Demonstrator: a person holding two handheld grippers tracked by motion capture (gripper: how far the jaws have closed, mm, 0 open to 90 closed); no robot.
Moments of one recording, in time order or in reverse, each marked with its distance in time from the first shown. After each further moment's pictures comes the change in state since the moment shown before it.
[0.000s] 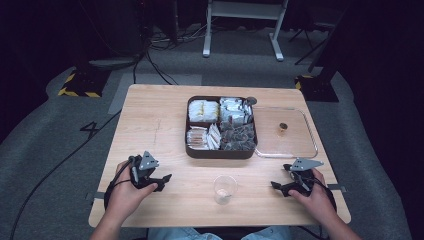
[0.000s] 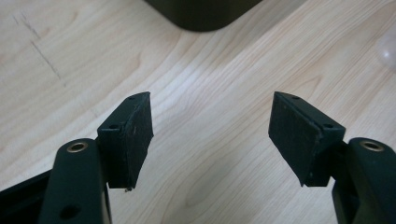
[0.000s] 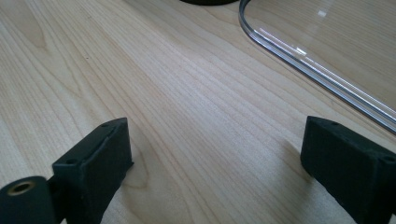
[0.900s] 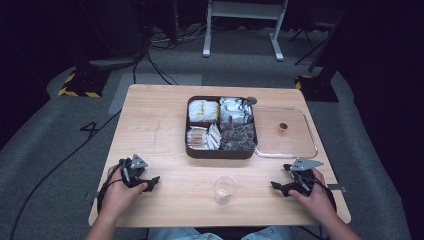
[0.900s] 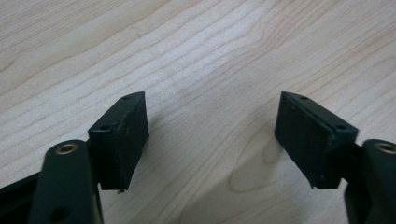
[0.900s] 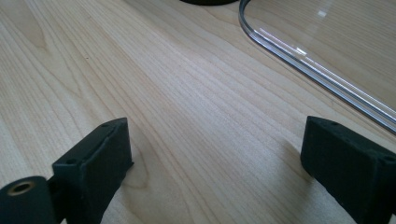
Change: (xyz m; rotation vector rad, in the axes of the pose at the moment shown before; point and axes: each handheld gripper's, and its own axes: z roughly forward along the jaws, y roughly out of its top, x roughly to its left) left arm 0.035 -0.039 0.023 0.071 0.046 -0.106; right arm 0.000 0.000 0.000 0.000 0.000 0.000
